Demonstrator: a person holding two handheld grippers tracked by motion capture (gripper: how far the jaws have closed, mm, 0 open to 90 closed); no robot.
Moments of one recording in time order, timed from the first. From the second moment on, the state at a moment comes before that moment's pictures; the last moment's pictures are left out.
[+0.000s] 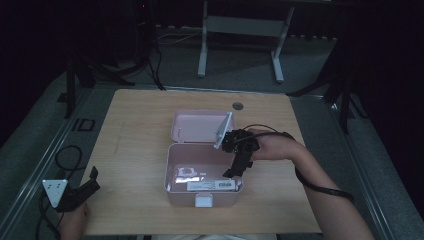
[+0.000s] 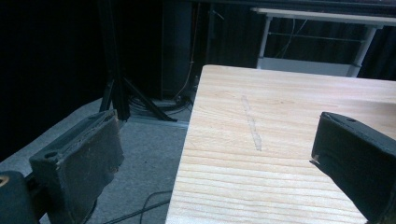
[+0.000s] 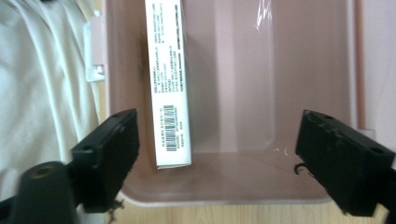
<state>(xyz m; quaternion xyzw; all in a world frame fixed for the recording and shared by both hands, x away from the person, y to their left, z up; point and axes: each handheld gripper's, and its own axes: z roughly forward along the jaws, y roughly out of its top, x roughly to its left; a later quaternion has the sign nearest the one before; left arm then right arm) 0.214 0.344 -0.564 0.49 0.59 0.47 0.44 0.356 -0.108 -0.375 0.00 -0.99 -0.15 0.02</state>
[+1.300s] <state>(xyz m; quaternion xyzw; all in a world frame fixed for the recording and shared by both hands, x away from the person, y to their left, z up) 0.214 0.343 -0.564 0.49 0.59 0.47 0.44 0.413 -0.219 -0.495 -0.21 -0.92 -0.32 -0.10</state>
